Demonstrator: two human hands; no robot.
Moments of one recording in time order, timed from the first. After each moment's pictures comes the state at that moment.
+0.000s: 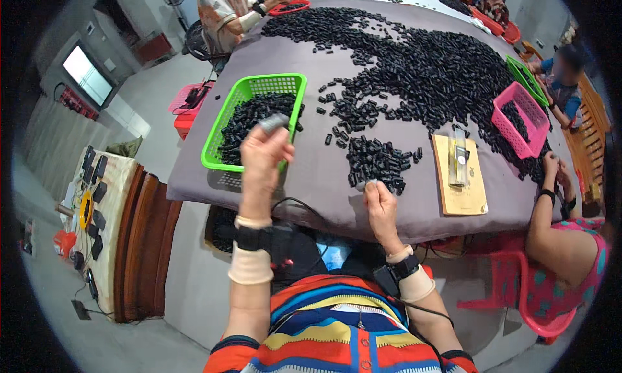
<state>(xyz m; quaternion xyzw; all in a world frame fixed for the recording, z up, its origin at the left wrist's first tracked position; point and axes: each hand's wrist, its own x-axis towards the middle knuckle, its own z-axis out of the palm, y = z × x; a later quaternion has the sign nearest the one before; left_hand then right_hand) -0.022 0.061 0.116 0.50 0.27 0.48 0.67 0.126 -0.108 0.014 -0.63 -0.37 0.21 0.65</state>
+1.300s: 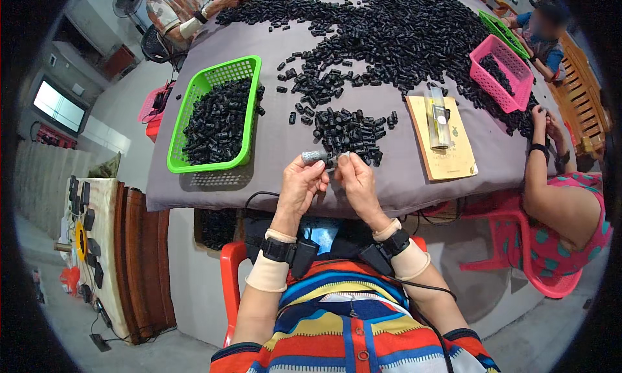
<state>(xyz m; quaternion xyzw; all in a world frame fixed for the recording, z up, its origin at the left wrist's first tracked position) 0.029 -0.013 0.017 0.37 0.24 0.27 0.85 0.132 -0.105 0.008 -0.61 -0.33 0.27 0.66</state>
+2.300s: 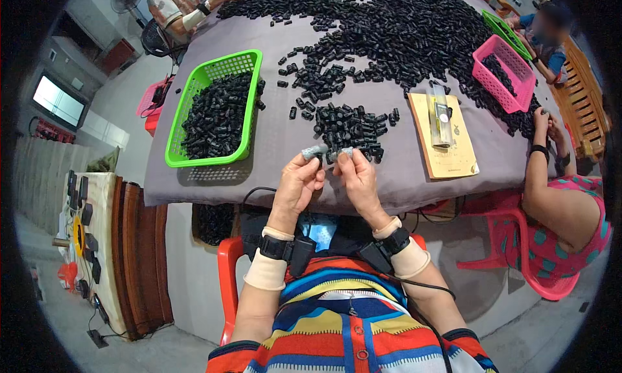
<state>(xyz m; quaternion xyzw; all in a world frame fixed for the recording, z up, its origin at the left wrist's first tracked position) 0.022 -0.010 0.005 0.38 0.22 0.23 0.87 0.132 -0.107 0.006 -0.59 -0.32 0.27 0.69</state>
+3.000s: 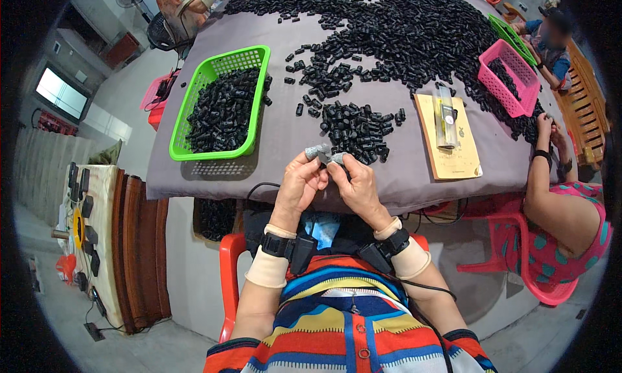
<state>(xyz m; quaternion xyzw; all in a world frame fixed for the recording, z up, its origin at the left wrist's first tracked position) 0.016 -0.011 0.006 0.33 0.20 0.26 0.89 0.123 -0.108 0.020 -0.64 -0.47 0.12 0.59</state>
